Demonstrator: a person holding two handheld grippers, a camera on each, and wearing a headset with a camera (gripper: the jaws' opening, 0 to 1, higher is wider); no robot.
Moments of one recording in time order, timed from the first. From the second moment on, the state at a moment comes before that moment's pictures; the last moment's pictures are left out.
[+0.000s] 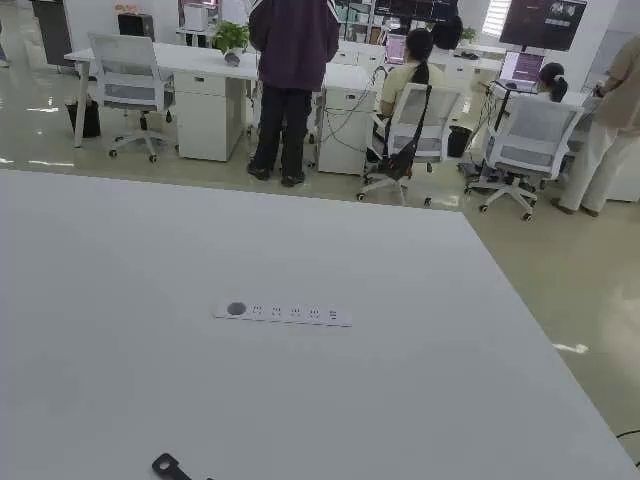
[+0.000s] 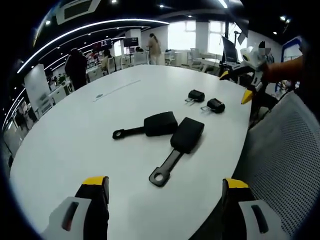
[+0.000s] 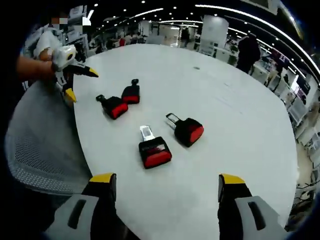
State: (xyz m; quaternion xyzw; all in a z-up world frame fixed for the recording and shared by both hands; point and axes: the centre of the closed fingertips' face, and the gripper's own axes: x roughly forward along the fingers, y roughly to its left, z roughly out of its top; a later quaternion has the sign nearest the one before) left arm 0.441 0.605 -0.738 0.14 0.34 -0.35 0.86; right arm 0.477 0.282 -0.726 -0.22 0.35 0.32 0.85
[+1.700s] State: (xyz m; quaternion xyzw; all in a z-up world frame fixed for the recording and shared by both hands) left arm 0.457 0.621 -0.736 0.12 0.33 -0.33 0.88; right arm 0.470 0.289 -0.731 -0.20 0.36 0.33 0.85
